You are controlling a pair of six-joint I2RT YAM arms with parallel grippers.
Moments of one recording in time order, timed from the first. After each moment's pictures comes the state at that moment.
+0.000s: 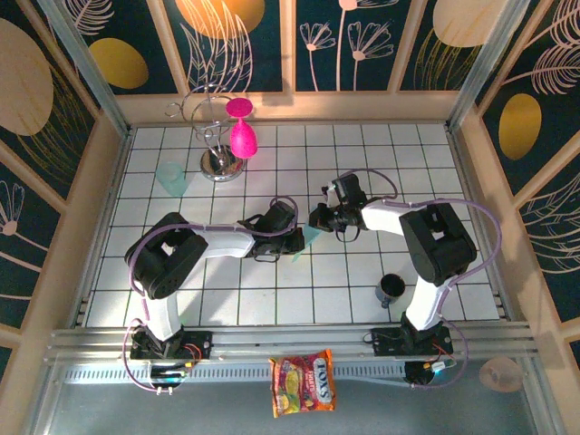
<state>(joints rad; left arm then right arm) -0.81 1.86 0.93 0.01 0.17 -0.84 0.48 1.80 0.92 -0.08 -0.49 0.59</state>
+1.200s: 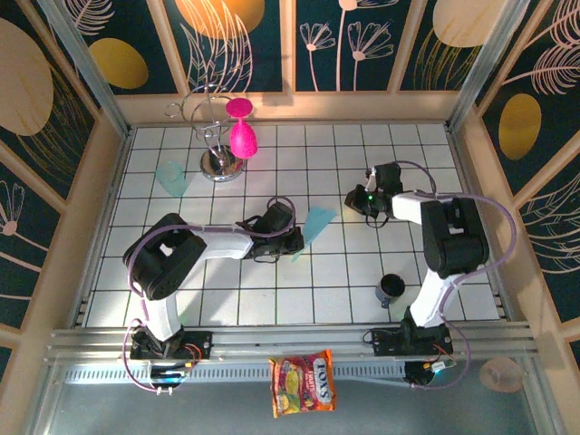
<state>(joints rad) -0.81 1.84 0.92 0.03 0.17 -0.89 0.19 1.78 0.93 -0.04 -0.42 0.58</state>
